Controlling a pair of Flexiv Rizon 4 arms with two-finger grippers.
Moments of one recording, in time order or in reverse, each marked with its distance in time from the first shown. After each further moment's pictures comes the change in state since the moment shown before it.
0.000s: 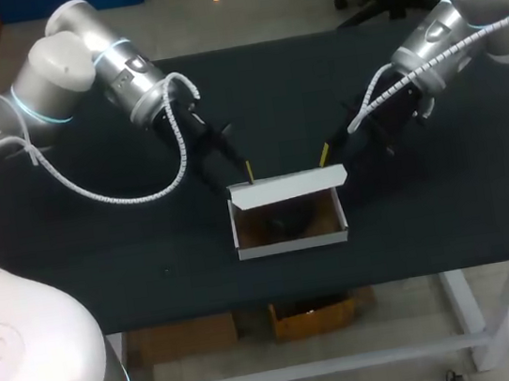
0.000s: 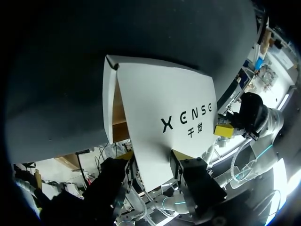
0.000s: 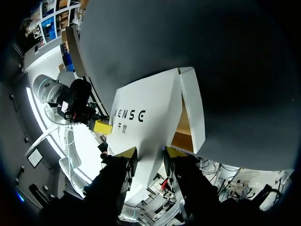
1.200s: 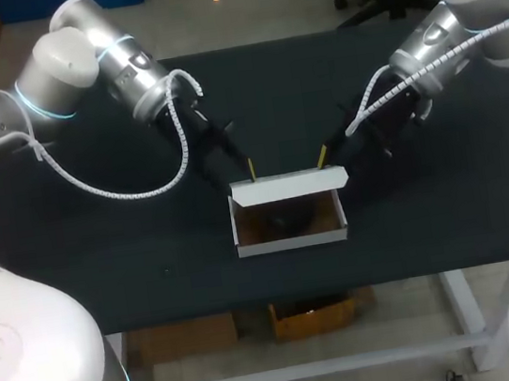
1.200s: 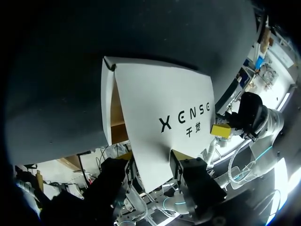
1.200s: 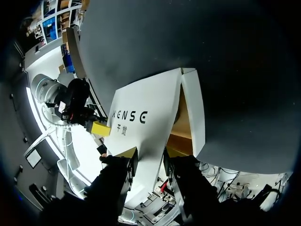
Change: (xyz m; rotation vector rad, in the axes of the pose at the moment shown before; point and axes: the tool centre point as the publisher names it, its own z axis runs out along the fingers) left arm 0.005 -0.005 -0.002 0.003 -0.011 0.009; right arm -0.001 0.005 0.005 -0.025 -0.004 -0.008
